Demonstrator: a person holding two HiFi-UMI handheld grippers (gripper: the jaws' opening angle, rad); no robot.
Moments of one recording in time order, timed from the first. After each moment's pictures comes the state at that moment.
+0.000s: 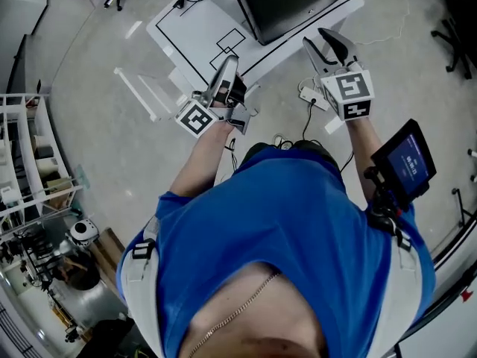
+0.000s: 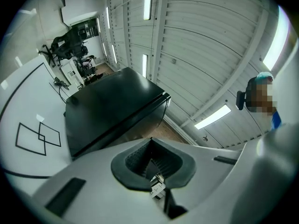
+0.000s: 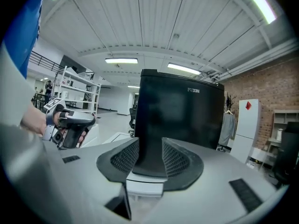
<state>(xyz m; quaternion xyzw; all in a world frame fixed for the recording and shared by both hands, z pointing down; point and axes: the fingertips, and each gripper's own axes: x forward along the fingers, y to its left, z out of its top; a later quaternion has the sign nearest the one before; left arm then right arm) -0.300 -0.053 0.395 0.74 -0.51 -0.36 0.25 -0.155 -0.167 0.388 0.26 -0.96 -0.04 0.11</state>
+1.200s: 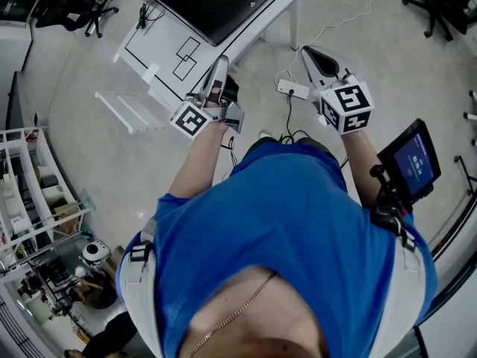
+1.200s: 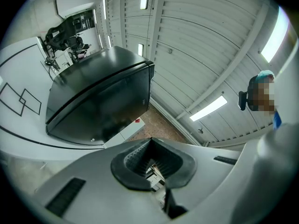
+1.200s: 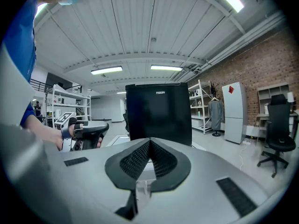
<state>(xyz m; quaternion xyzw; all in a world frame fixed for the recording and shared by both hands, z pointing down) -0.176 -0.082 0.405 0.76 -0.49 -0.34 0.28 -0.001 -0.144 0.411 0.30 -0.95 0.07 0.07</state>
